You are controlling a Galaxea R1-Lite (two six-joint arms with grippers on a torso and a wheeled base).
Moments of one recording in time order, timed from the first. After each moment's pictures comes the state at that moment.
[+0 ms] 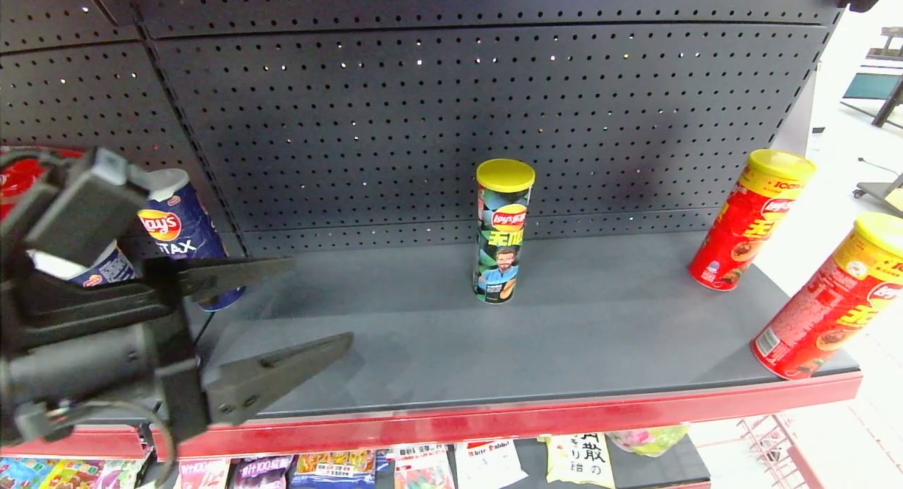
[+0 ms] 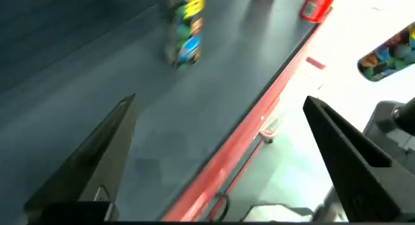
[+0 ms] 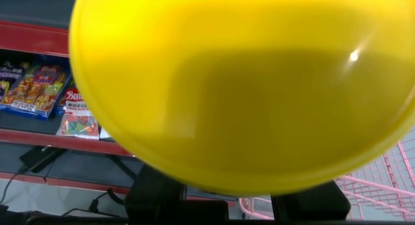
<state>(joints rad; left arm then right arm) -0.54 1.20 -0.65 -0.32 -0.33 0.07 0.11 0.10 -0.22 0.30 -0.01 -0.13</state>
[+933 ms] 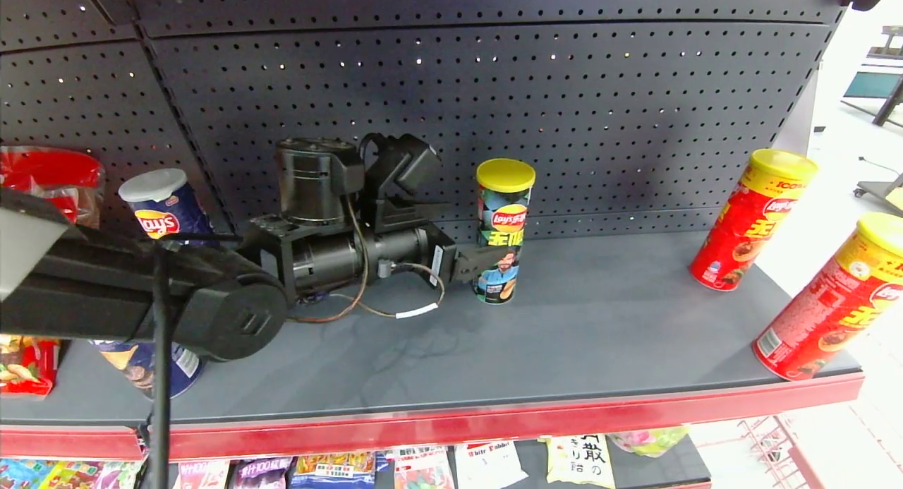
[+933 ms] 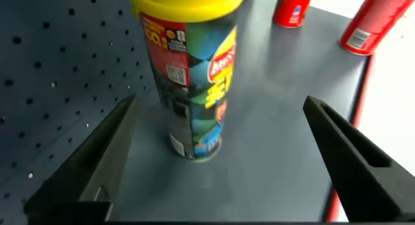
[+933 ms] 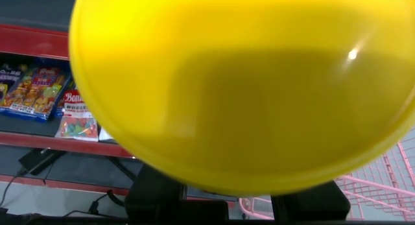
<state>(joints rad) -0.59 1.91 -1.07 -0.66 -0.33 0.13 0.11 0.10 -0.22 0.29 -0.01 -0.13</state>
